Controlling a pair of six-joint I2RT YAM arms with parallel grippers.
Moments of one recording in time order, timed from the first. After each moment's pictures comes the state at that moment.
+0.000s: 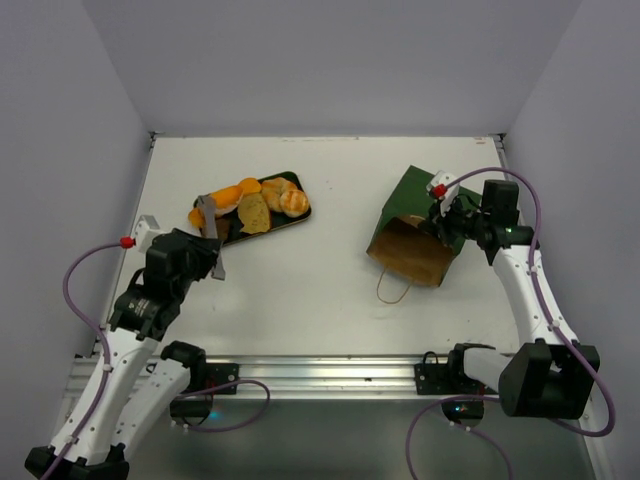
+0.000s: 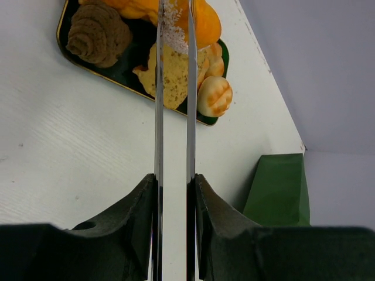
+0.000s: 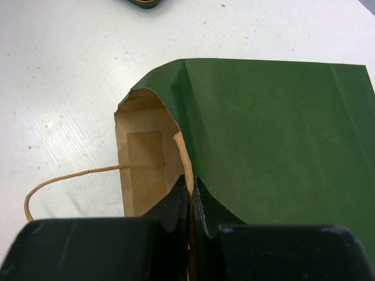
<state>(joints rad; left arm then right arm) -0.29 0.62 0.73 -0.66 -0.27 -1.15 -0.06 1.16 0.94 -0.53 -0.76 -0.65</state>
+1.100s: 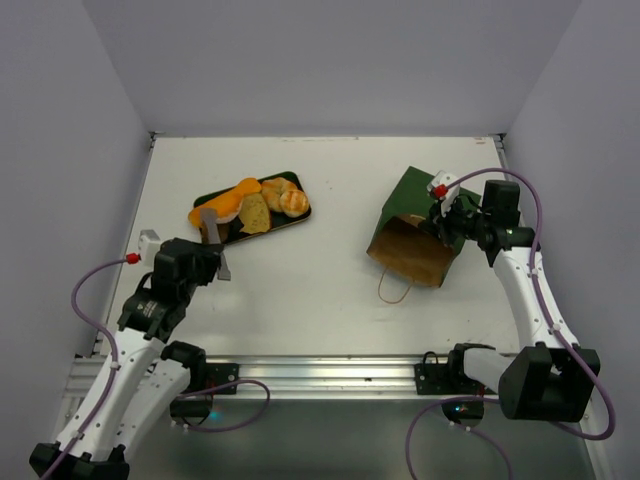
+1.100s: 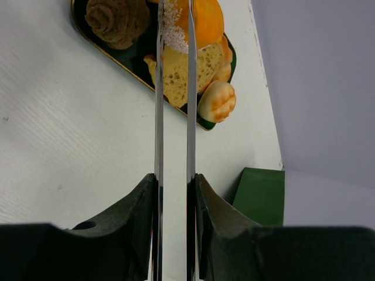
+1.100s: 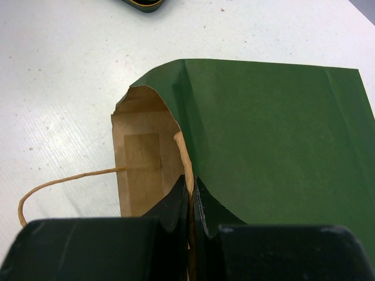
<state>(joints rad) -0.29 0.60 0.63 -0.63 -0.28 -1.36 -0.06 1.14 0.94 -0.52 -0.76 -0.64</state>
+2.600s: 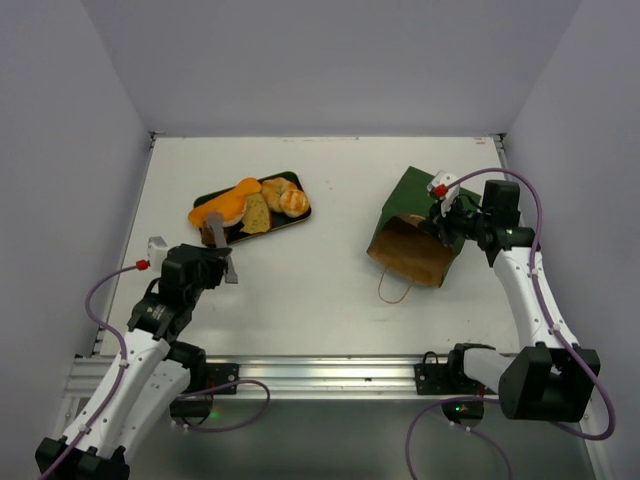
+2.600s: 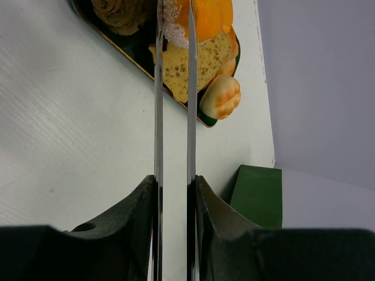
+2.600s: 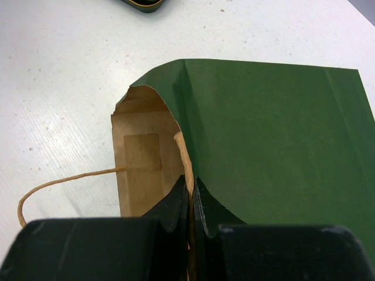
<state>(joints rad) -0.29 0.58 0.51 -0.49 -0.24 -1.41 -0.06 1.14 0.94 -0.52 -0.76 -0.64</state>
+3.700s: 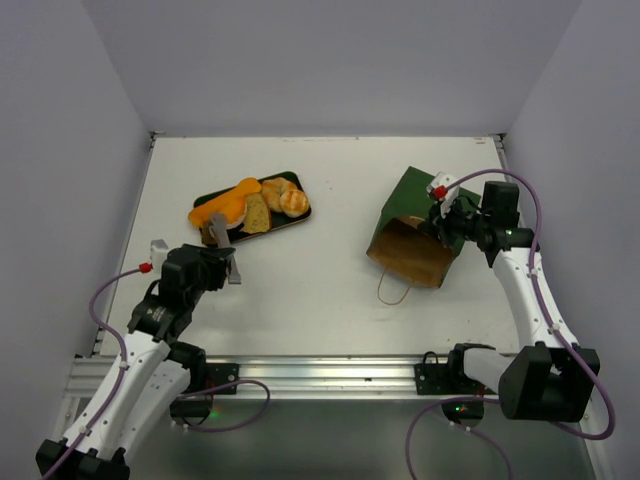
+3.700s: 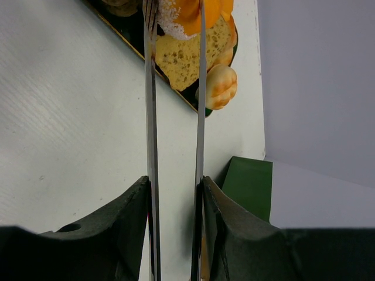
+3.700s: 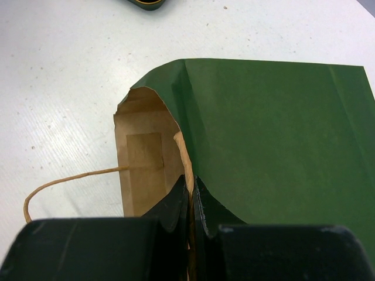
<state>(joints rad) -0.29 0.57 0.49 -0.50 -0.19 -1.46 -0.06 1.14 0.93 -0.52 -0.76 -0.64</state>
